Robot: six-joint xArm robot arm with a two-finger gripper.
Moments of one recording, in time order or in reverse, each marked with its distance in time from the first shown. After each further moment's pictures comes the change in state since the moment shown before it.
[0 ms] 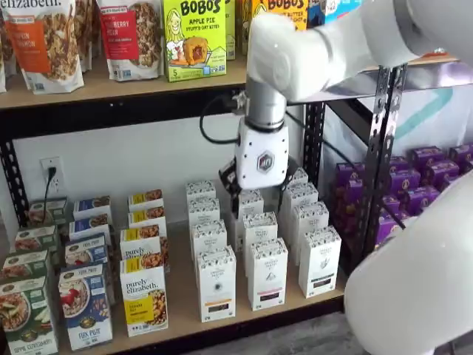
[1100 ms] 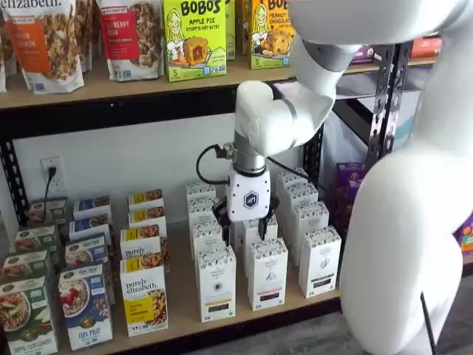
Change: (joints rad) arm -0.106 0.563 -0.128 0.057 -0.409 -0.160
